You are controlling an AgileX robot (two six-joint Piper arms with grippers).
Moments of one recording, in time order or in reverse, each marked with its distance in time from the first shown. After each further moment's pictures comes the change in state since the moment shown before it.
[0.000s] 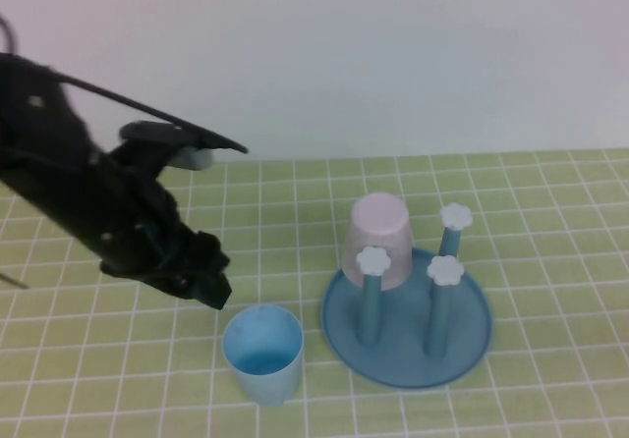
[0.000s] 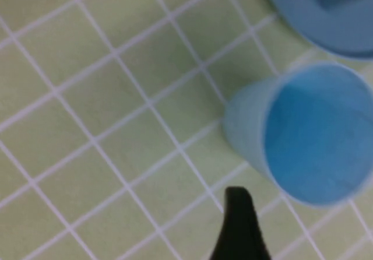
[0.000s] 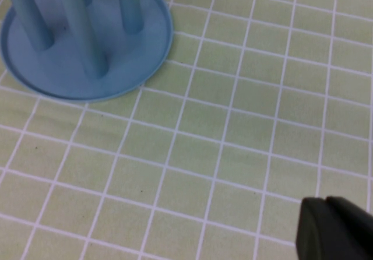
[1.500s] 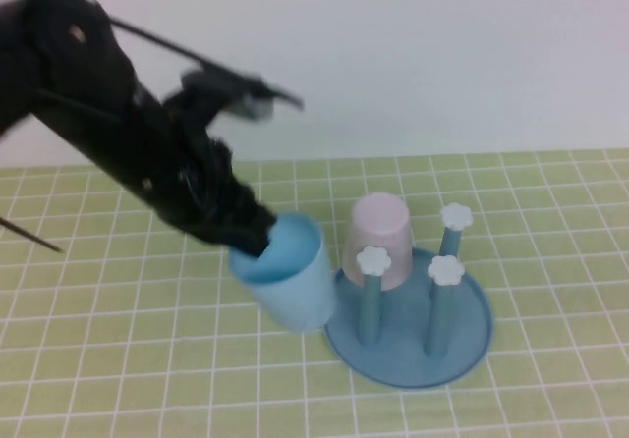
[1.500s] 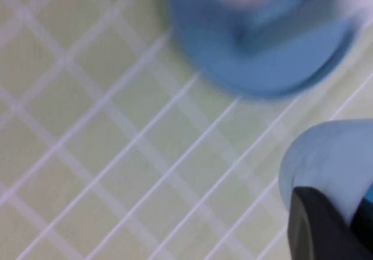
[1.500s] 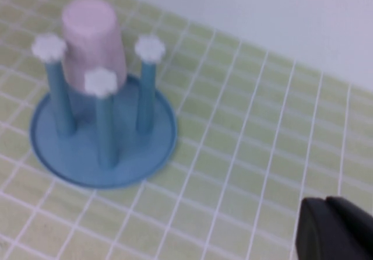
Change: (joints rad) right arm 0.000 0.002 -0.163 0.094 -0.019 -0.161; left arm -0.083 0.056 -0.194 -0.058 0.100 0.094
